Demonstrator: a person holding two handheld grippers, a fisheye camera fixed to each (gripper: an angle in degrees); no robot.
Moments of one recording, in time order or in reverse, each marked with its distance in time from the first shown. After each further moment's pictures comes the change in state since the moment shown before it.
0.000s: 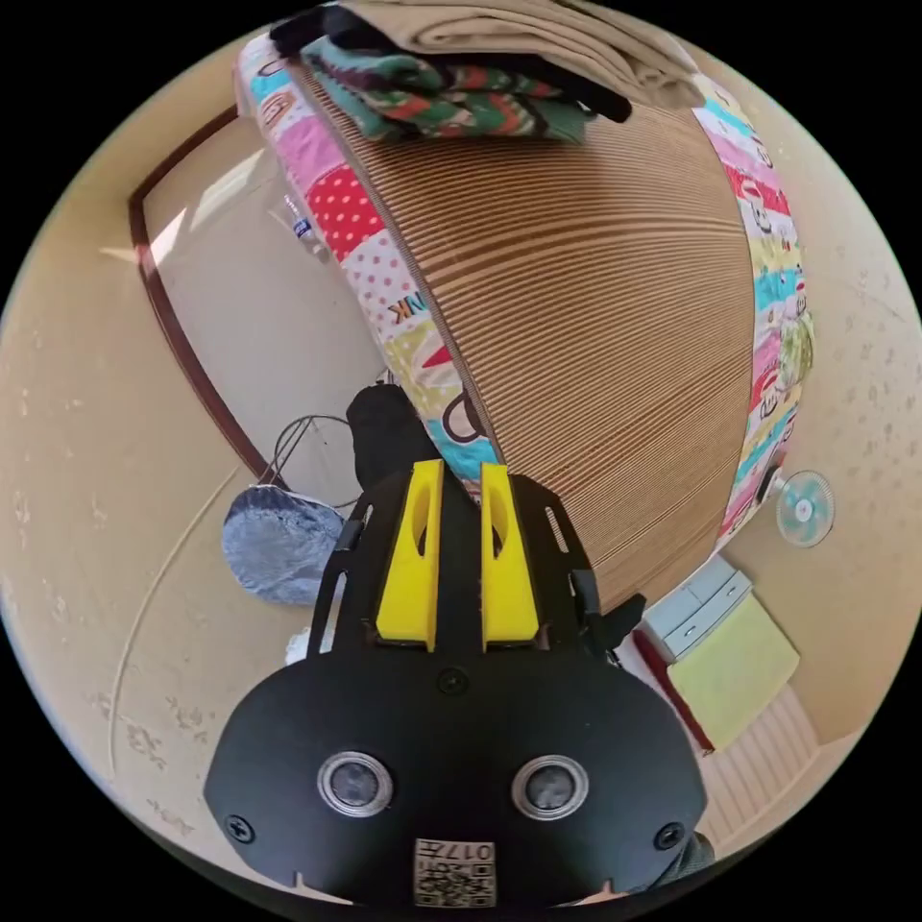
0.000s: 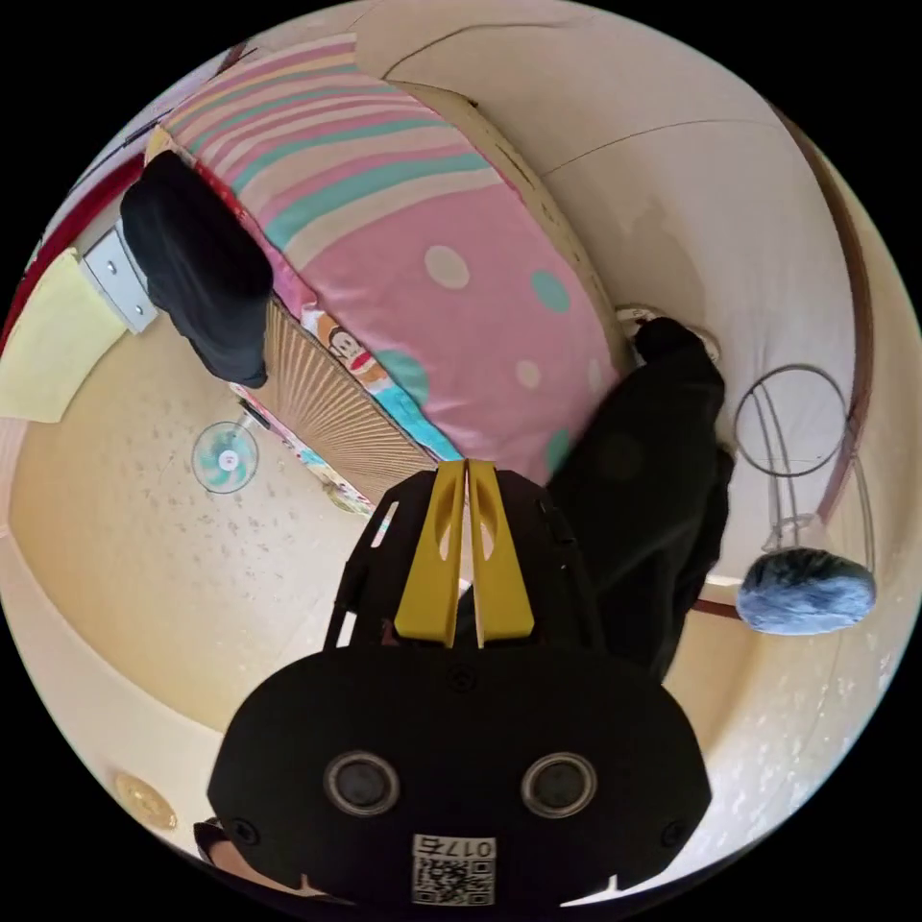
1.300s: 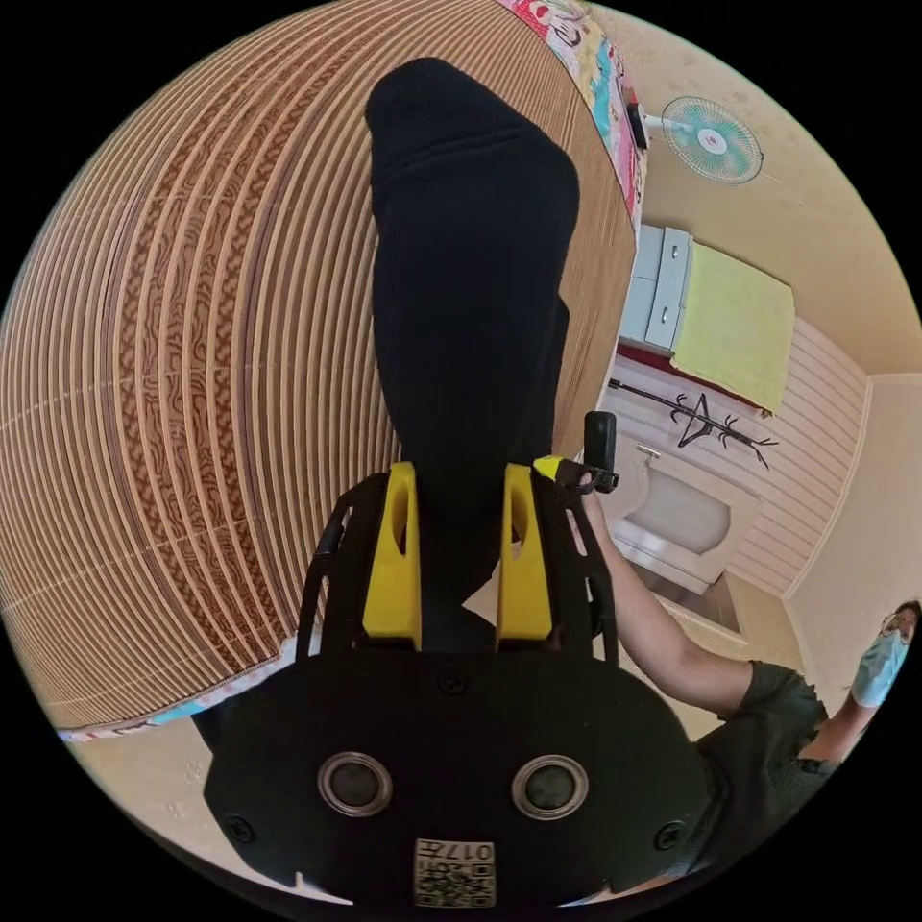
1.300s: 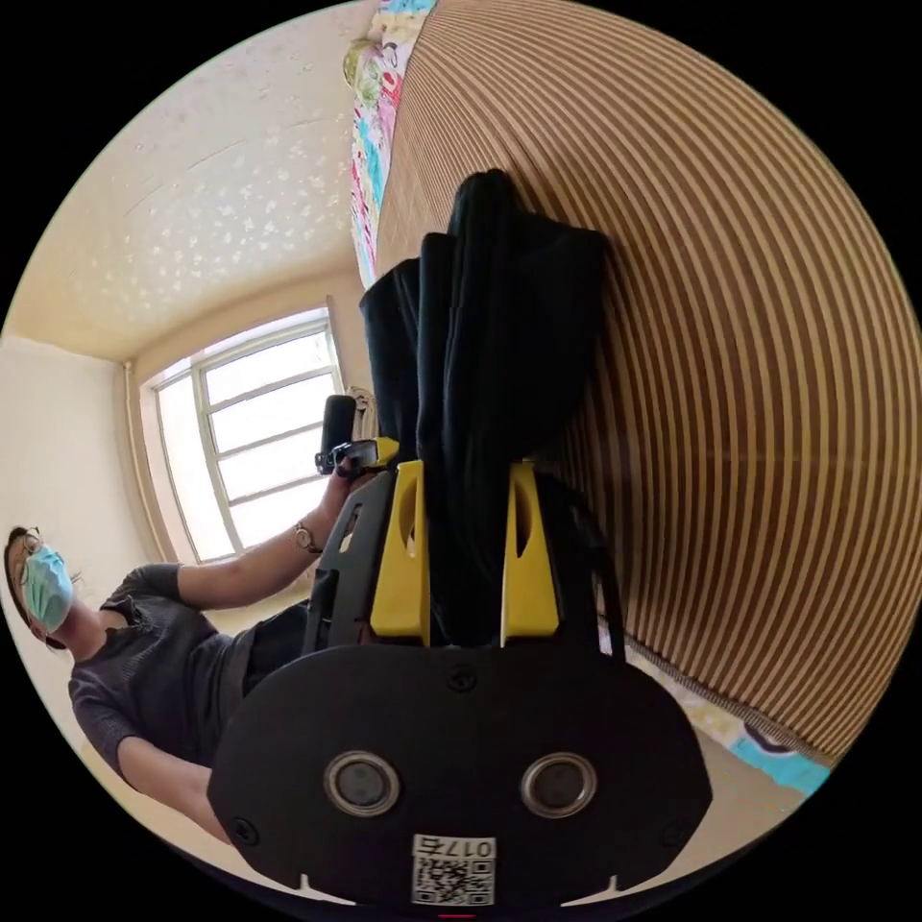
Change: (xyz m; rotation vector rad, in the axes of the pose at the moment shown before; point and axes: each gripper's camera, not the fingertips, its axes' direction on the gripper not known) left arm 0.356 -0.058 0.285 -0.621 0.081 0.940; right arm -0.112 0.212 0.182 -0.970 0.540 -0.917
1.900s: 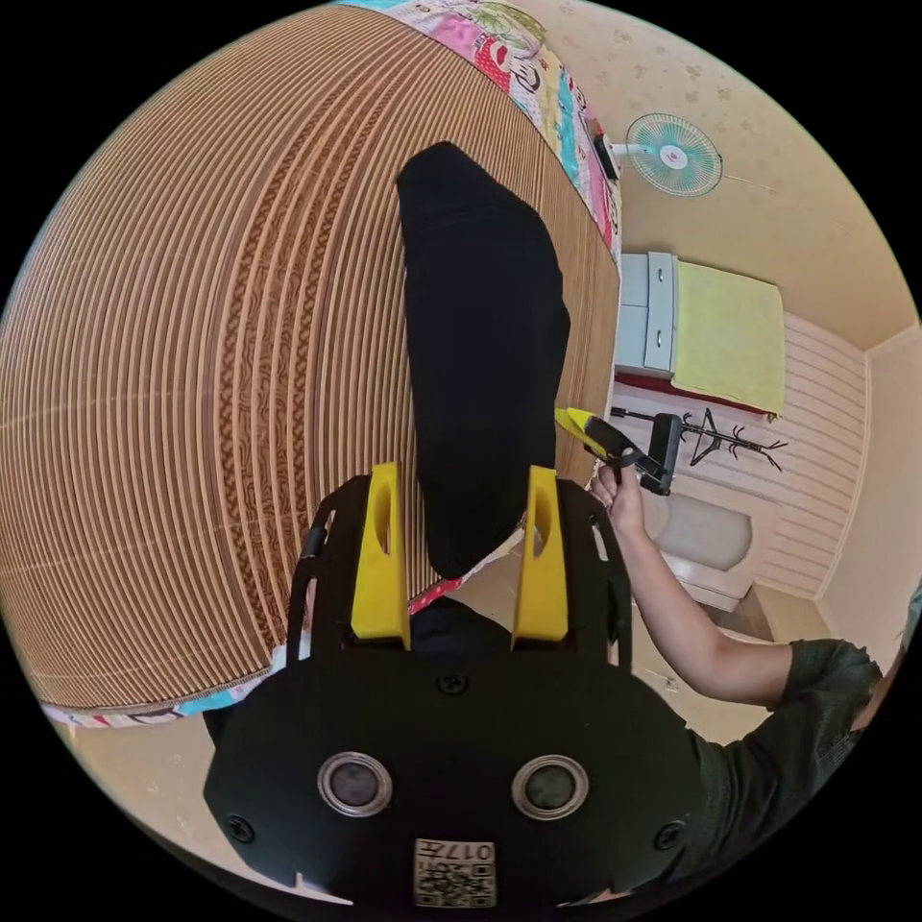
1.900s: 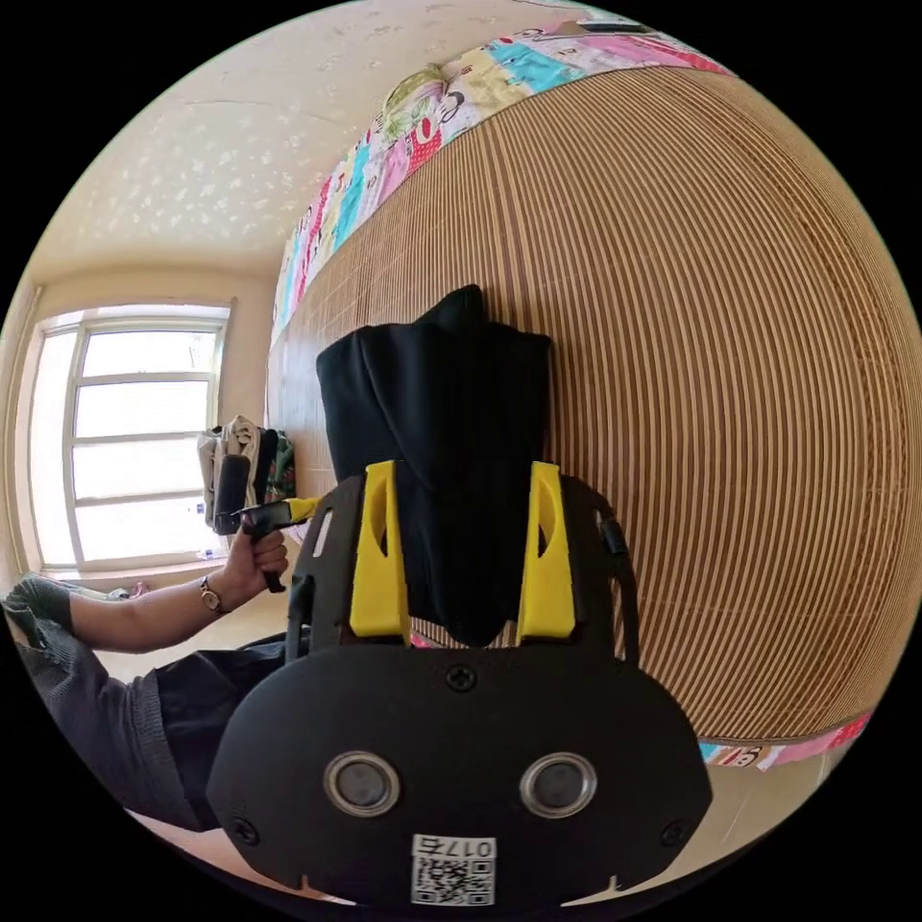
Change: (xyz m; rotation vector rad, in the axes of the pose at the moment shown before) left arm 0.025 0.026 0.010 0.182 -0.066 0.052; right arm -0.110 0.018 0.047 0.153 0.518 -0.135
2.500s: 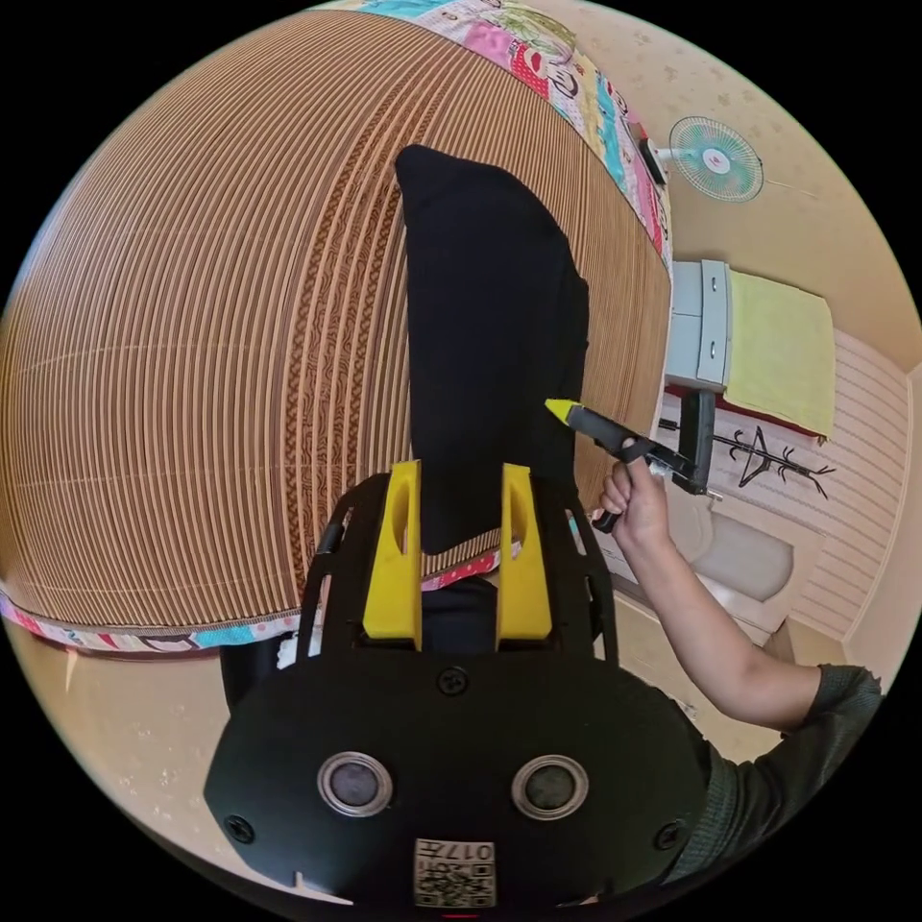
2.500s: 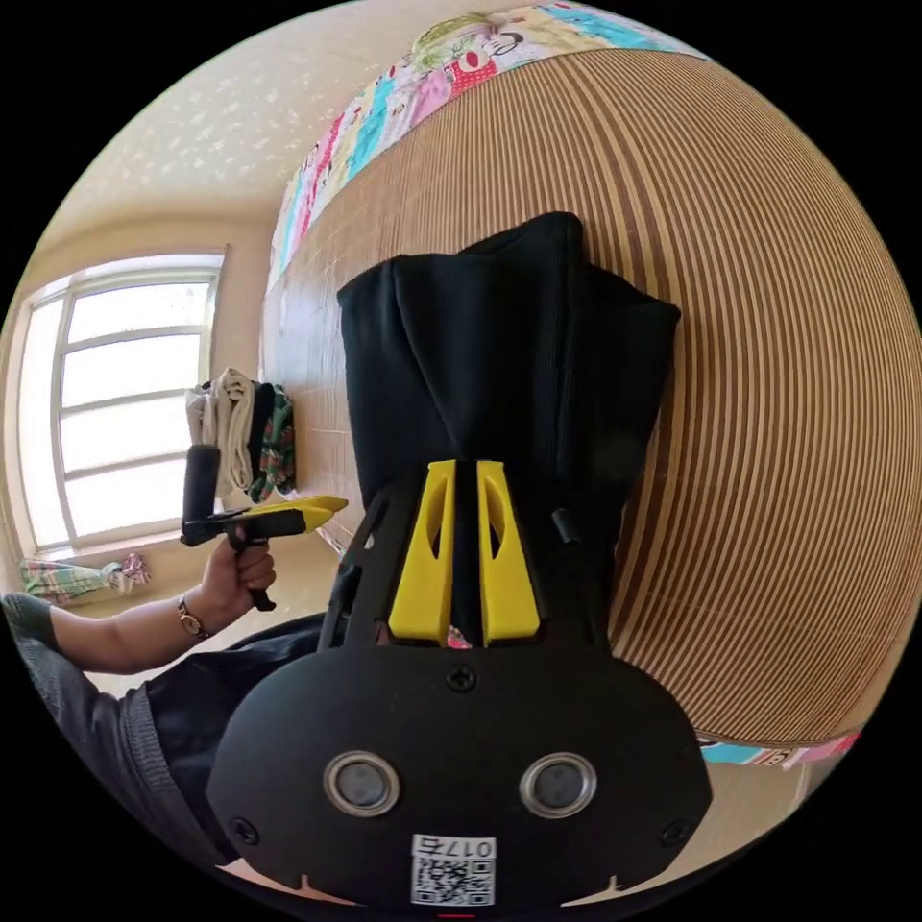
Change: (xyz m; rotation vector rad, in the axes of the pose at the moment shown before) left arm 0.039 0.058 0.020 0.004 -0.156 -0.093; right arm -0.110 0.024 0.116 -0.131 0.007 -0.047
